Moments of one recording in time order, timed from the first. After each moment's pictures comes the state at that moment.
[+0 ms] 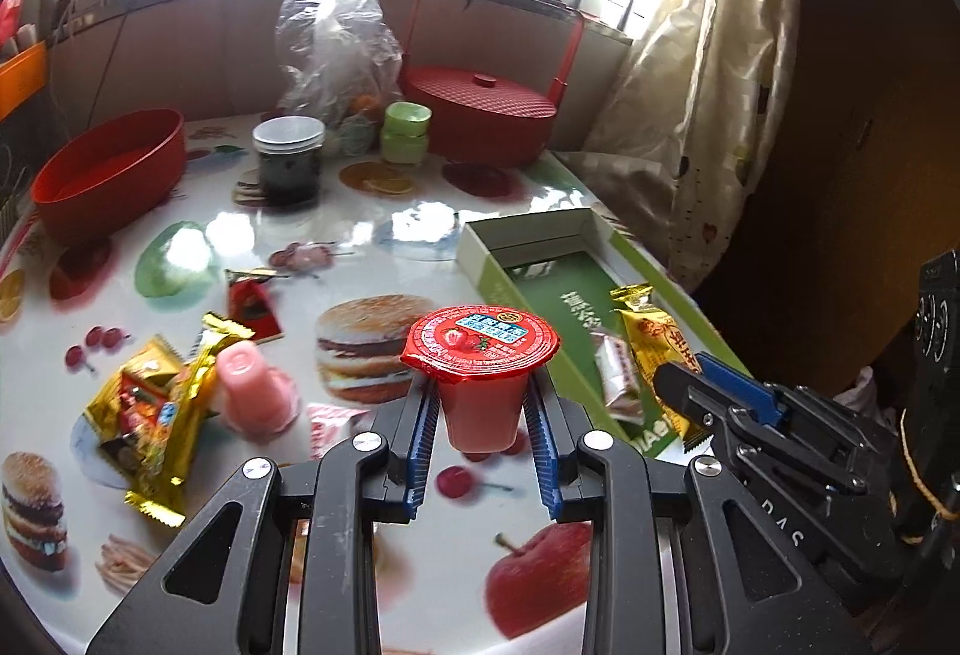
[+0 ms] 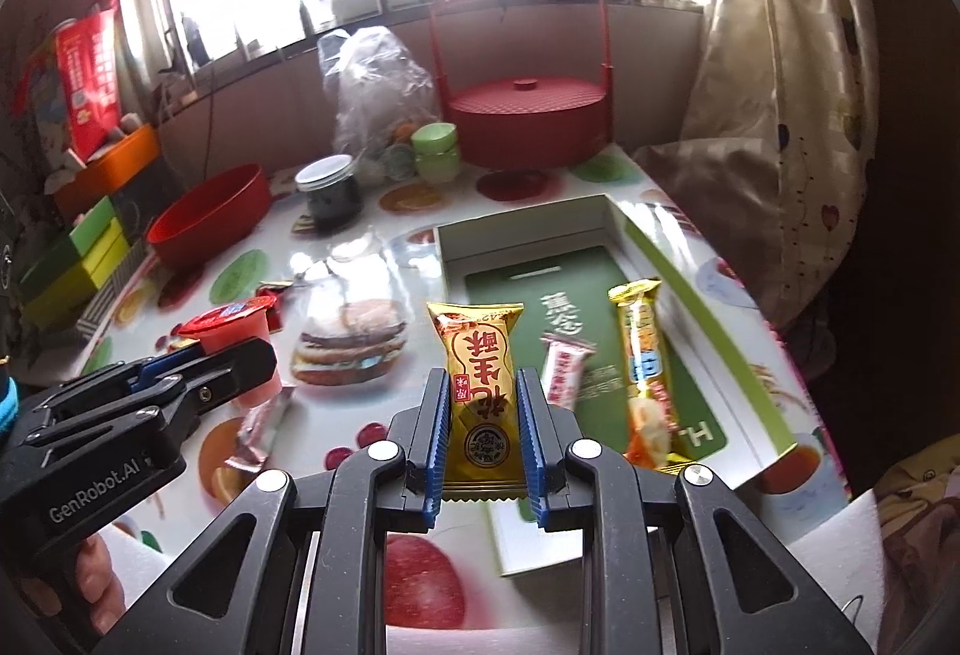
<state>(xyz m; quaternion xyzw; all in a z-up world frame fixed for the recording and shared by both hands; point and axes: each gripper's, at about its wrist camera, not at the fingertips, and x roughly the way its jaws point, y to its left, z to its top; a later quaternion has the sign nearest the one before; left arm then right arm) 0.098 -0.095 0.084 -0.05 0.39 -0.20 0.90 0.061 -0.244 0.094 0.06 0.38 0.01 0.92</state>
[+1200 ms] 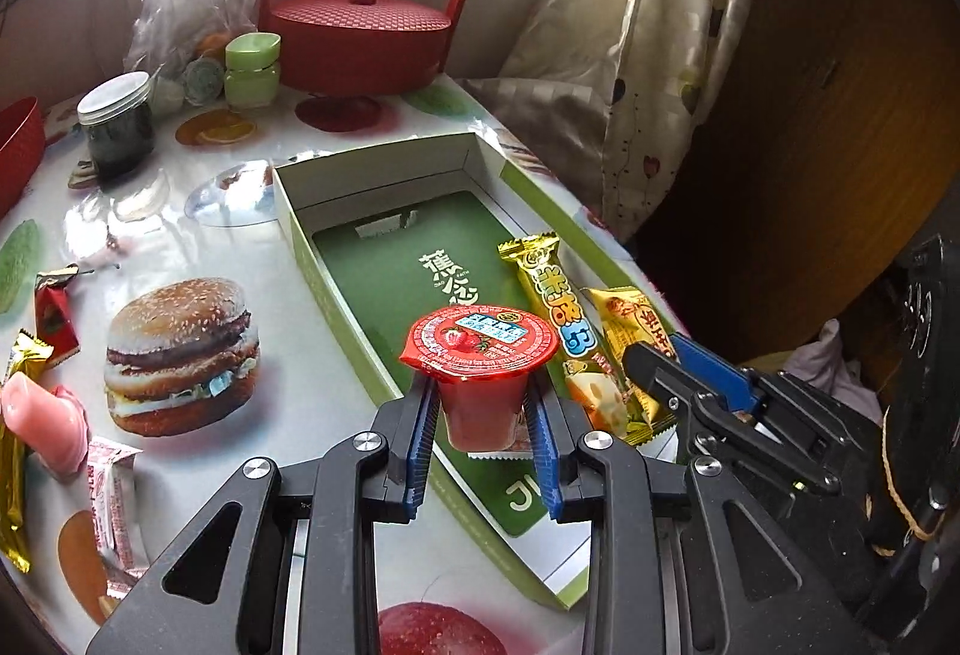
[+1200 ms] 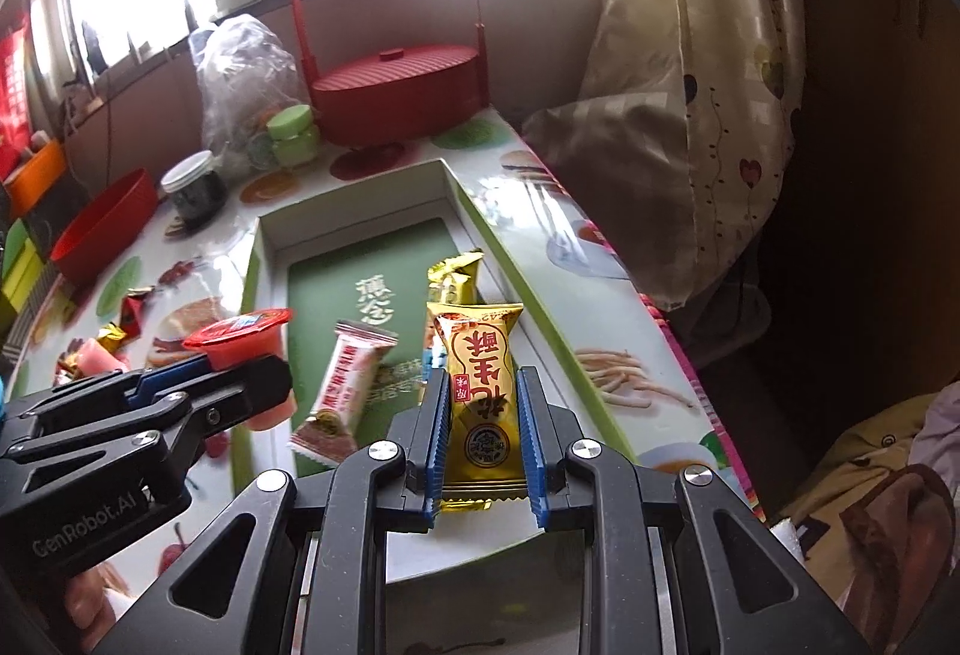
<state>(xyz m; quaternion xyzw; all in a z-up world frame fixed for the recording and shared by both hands) 0.132 -0.193 0.047 -0.03 0.45 -0.27 0.85 0.077 -0.323 0.061 0.06 0.41 -0.08 0.91</state>
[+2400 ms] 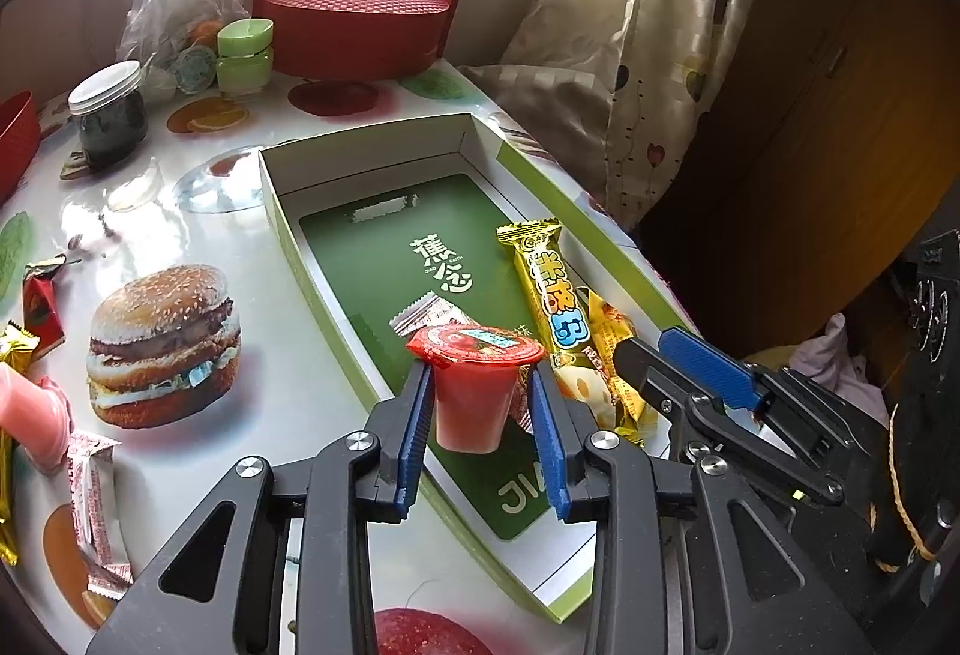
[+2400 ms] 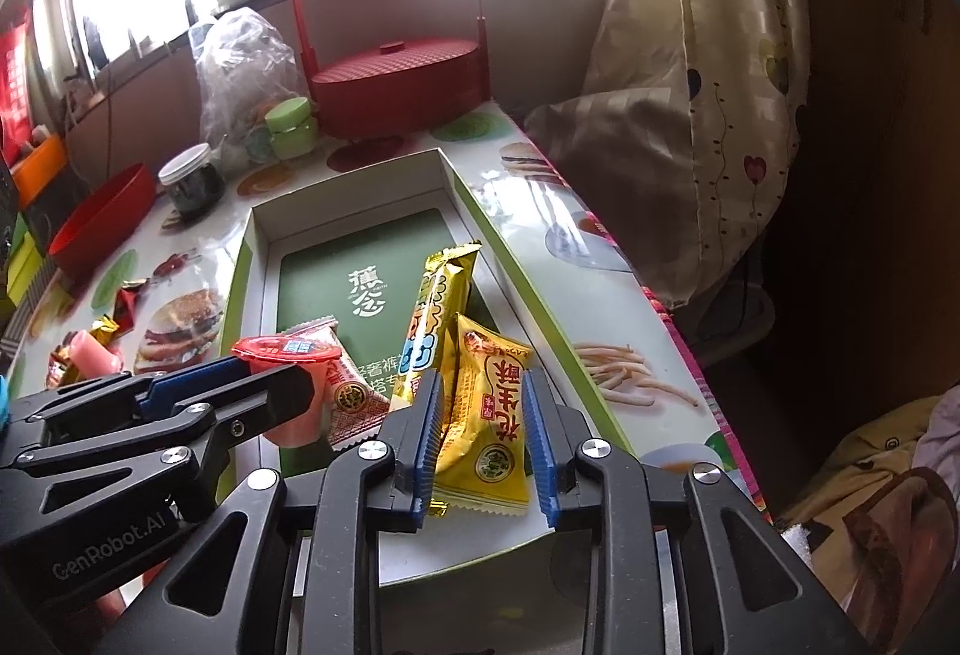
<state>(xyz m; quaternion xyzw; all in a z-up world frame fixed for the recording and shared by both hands) 0.133 -0.200 0.039 -0.03 0.46 -0.27 0.85 0.077 -0.322 0.055 0.06 0.41 -0.07 0.91</state>
